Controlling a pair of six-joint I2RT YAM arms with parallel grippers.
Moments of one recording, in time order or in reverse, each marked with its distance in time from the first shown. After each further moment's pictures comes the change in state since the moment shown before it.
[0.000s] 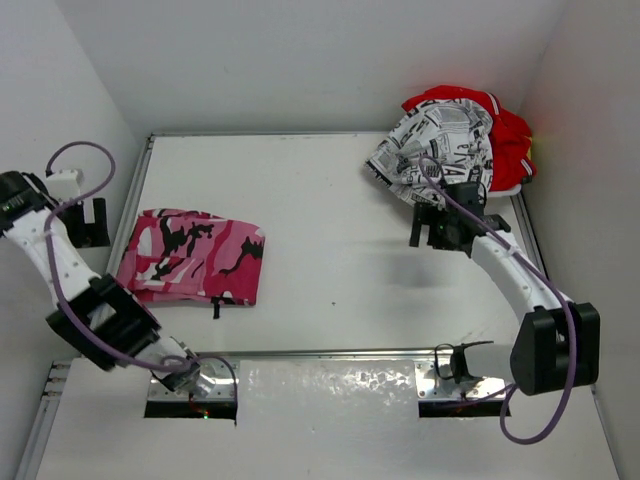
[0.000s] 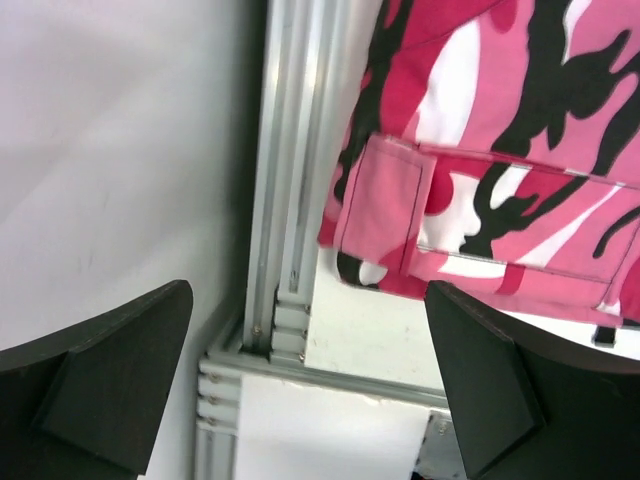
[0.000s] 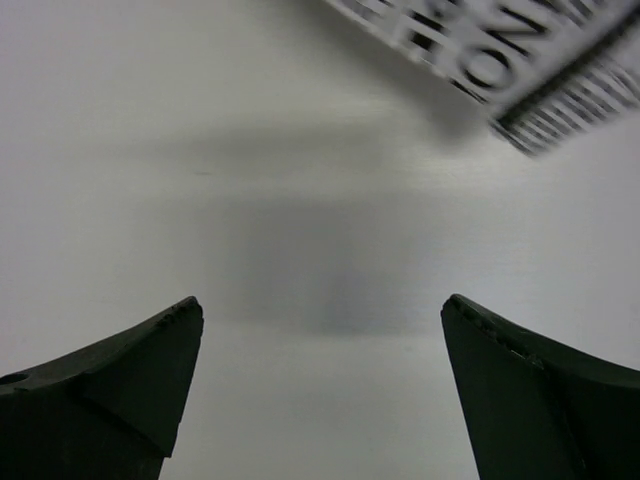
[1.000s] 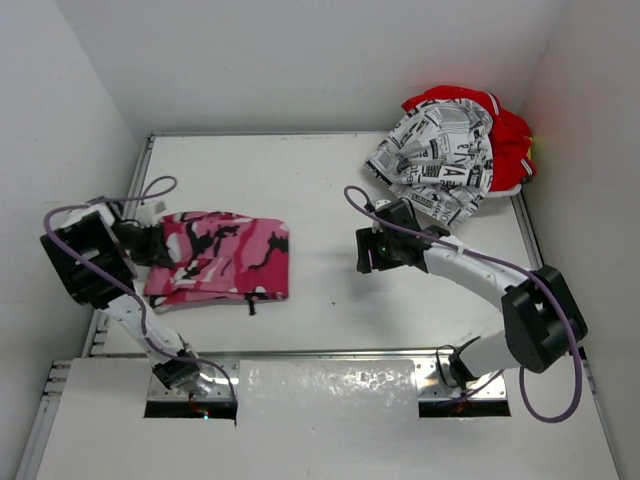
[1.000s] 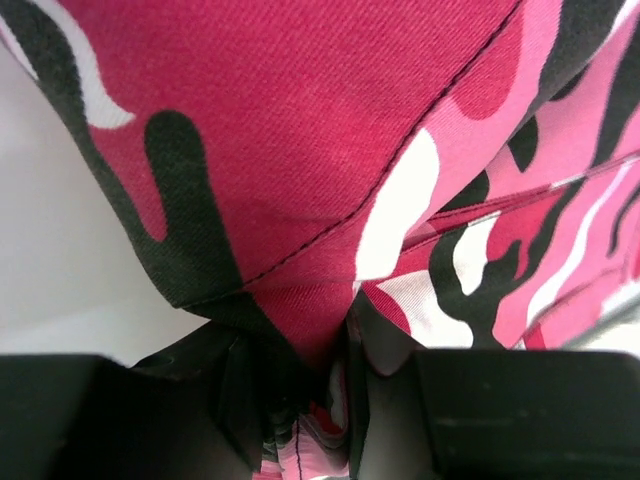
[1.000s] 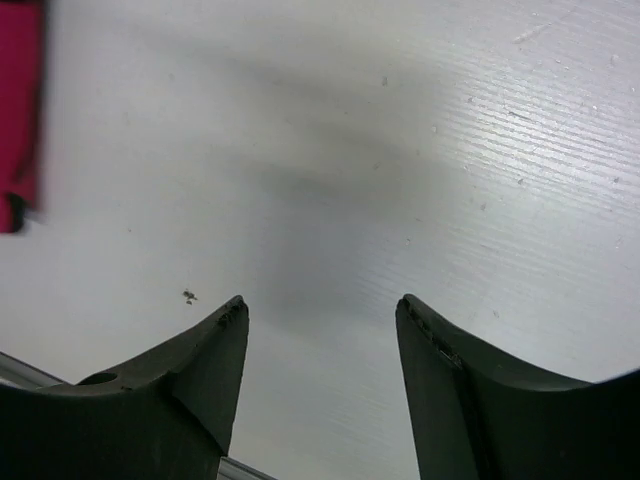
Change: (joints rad) left arm -0.270 0.370 -0.276 0.122 0.256 -0.002; right arm 0.378 0.144 -0.064 0.151 -0.046 0.105
